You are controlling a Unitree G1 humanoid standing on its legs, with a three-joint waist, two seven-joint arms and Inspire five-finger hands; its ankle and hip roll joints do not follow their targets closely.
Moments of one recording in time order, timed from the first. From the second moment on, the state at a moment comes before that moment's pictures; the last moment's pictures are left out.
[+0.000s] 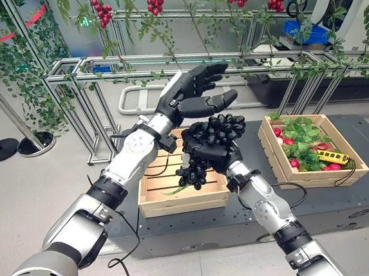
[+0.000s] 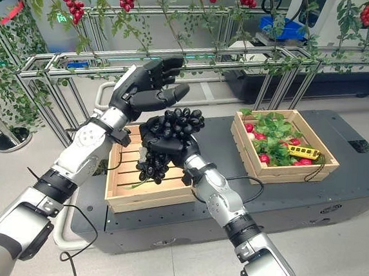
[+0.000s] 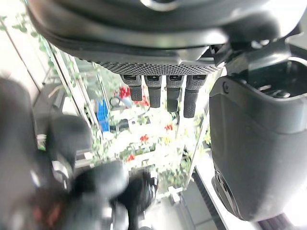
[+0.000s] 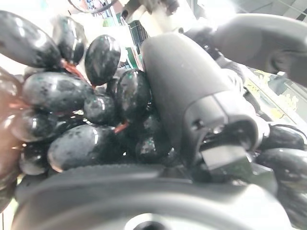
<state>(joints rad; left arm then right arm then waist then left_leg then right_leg) -0.70 0.47 -0.38 0.35 -0.56 -0.19 -0.07 -0.52 -0.33 0.50 0.30 0.95 -0.01 0.18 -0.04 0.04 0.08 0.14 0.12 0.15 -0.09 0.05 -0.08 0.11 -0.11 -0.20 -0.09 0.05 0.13</state>
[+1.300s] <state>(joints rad) 0.19 0.33 -0.32 0.20 -0.46 -0.16 0.02 0.19 -0.26 0.21 0.19 0.84 -0.18 0.14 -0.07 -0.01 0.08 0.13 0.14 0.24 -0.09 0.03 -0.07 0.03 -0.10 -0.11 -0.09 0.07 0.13</state>
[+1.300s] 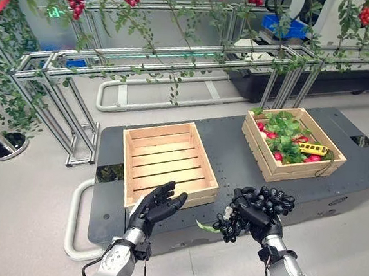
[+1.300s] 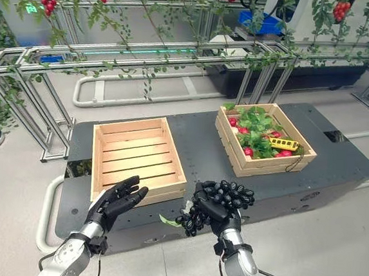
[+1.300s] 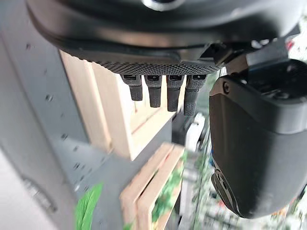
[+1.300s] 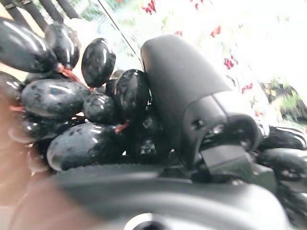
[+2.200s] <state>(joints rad) 0.09 0.34 -0.22 0.42 -0.46 -0.12 0.21 0.14 -0.22 0.21 0.32 0.79 -0.17 0.03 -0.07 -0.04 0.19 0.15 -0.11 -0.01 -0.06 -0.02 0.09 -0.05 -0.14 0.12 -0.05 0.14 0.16</state>
